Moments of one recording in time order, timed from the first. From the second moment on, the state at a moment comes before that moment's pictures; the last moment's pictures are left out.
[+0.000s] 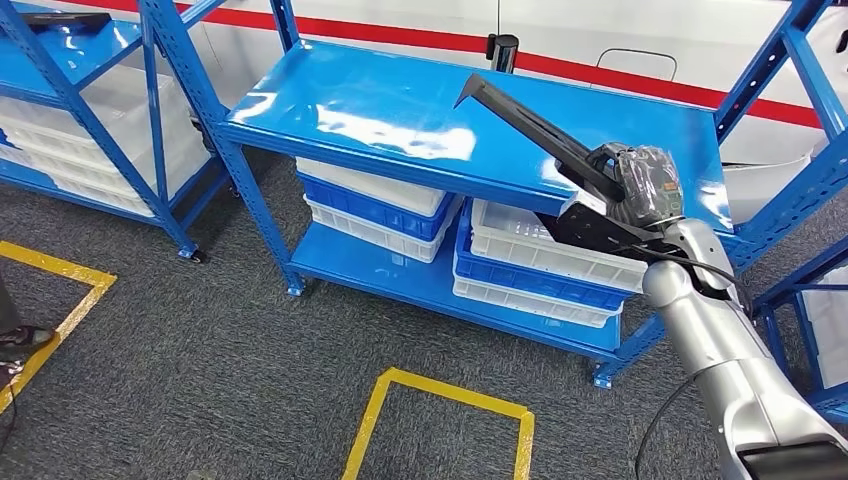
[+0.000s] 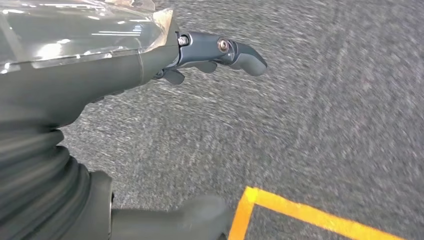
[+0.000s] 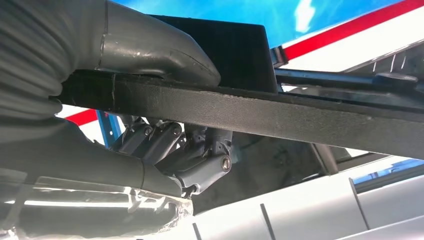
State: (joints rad) left arm -0.09 0.01 0.07 -0.19 0.00 0.26 -0.38; right arm -0.78 -0.32 0.44 -0.95 0.69 -0.28 -0.32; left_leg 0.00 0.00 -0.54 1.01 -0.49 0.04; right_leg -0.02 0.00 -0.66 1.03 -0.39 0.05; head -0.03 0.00
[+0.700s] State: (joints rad) left arm -0.08 0.01 0.08 -0.19 0.02 0.27 -0.41; right arm -0.85 -0.23 0.45 -0.89 0.68 -0.26 -0.35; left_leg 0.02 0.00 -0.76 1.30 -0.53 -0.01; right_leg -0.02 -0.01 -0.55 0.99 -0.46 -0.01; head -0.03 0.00
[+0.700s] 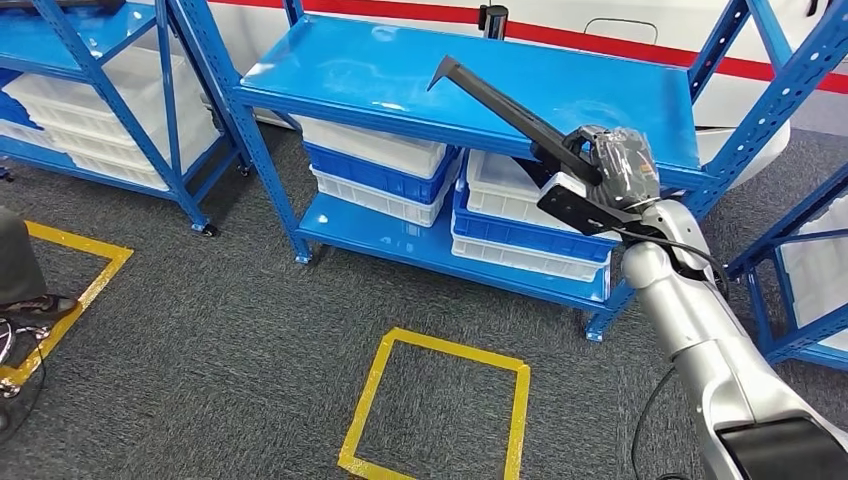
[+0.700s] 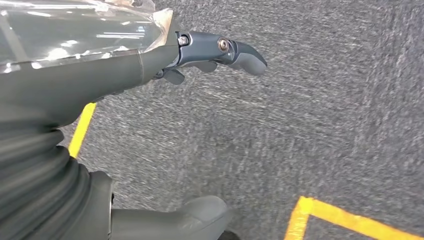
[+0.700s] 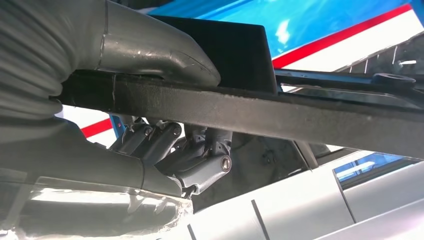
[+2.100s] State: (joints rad) left arm -0.08 0.01 0.09 -0.19 -0.03 0.25 -0.36; right arm -0.82 -0.24 0.42 -0.86 0.71 -0.29 -0.33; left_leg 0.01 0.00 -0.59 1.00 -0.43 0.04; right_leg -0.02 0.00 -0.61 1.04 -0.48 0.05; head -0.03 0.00
